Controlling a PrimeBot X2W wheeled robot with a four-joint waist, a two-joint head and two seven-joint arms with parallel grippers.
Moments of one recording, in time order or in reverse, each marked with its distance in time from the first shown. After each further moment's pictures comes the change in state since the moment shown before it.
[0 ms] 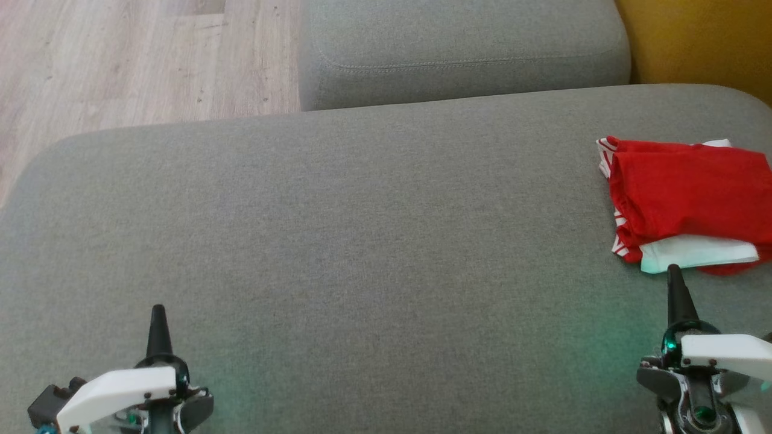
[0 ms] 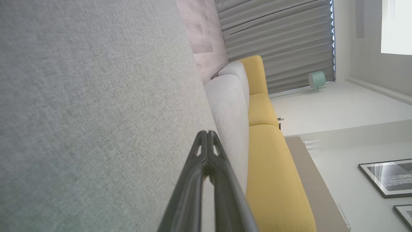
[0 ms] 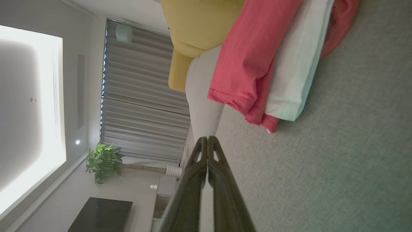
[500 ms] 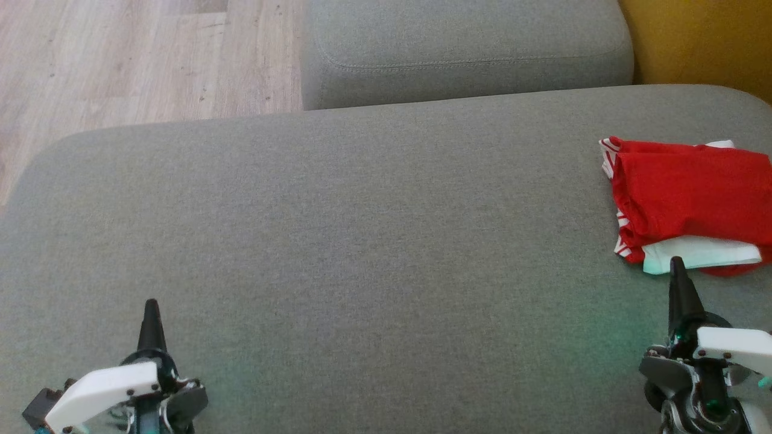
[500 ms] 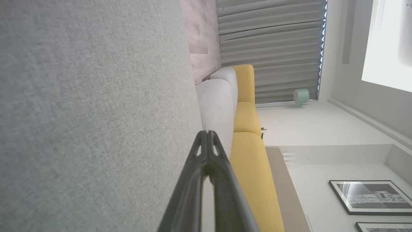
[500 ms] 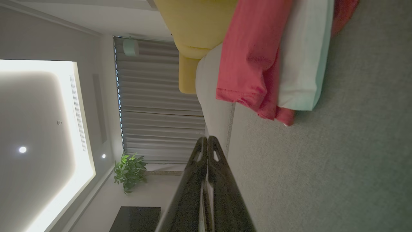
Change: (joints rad) left arm -0.013 0.000 0.029 -0.007 -0.156 -0.022 0.043; right arm -0.020 0.000 -0.015 -0.002 0.179 0.000 0.043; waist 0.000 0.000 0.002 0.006
